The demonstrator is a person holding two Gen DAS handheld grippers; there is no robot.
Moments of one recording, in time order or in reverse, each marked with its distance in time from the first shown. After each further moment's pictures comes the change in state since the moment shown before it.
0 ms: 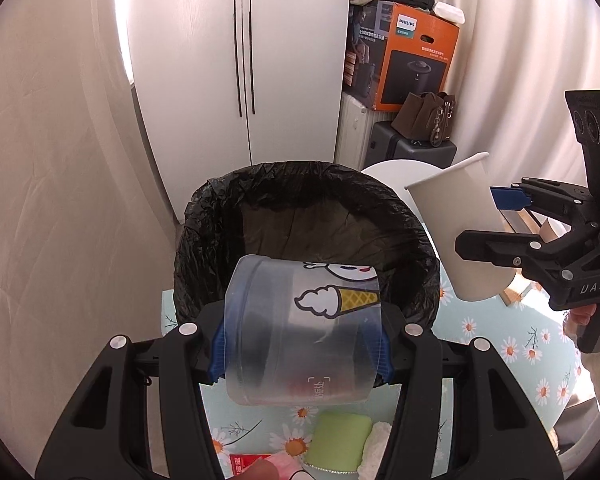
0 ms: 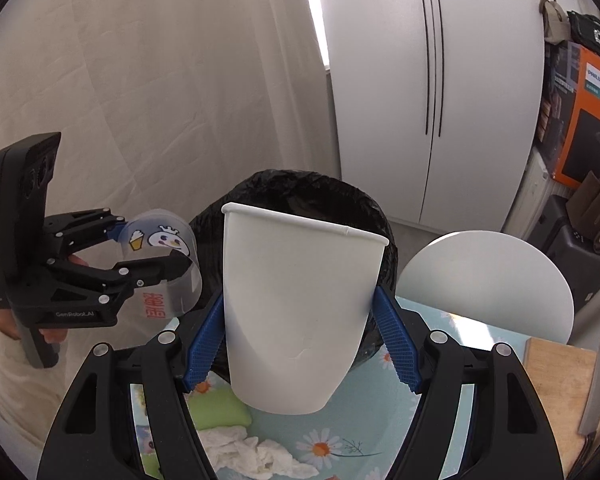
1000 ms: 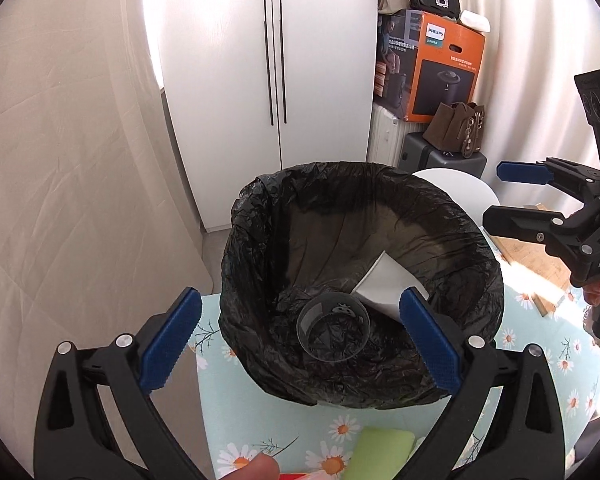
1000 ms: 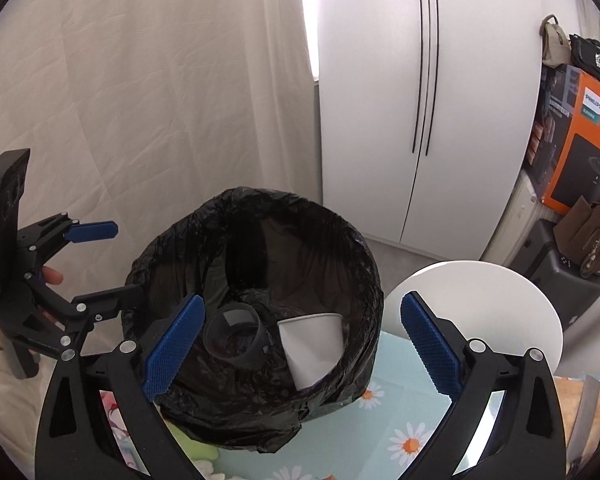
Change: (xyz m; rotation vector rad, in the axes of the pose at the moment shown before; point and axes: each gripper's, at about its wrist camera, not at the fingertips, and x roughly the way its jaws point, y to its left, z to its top) left arm -0.001 0.029 -0.022 -0.026 -0.054 0.114; right arm 0.028 -0.005 0.016 -0.047 -0.049 -0.092
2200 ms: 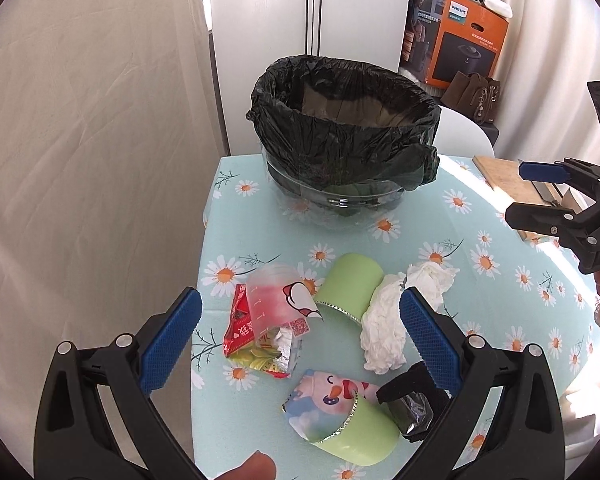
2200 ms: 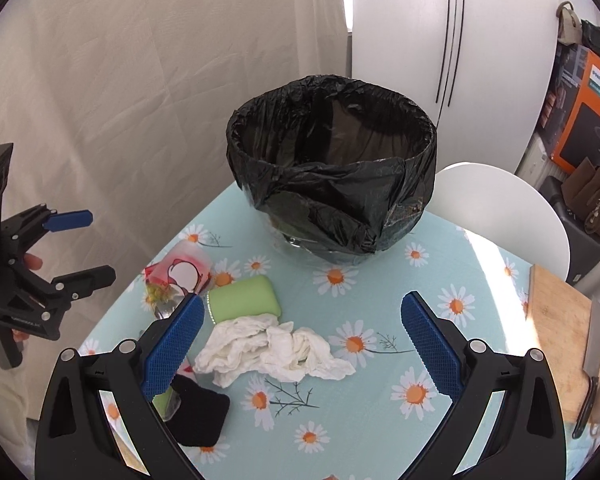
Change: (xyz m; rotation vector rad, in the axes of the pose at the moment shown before) left arm -0.105 -0.045 -0.160 -0.147 0.139 0.084; right arm -0.078 0.069 -0.135 -0.054 0.171 0.052
